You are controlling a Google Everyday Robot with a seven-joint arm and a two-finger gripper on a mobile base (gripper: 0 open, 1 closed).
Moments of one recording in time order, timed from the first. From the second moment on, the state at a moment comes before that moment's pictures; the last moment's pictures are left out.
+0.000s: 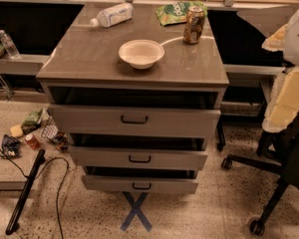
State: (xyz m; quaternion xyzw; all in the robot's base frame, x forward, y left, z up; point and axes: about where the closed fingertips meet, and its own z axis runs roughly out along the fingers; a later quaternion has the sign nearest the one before) arm 0.438 -0.216 0.977 -0.60 0.78 -0.04 0.16
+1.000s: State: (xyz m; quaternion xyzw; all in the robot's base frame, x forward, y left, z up) arm 0.470 -0.167 0.956 -0.64 0.72 -0.01 0.28
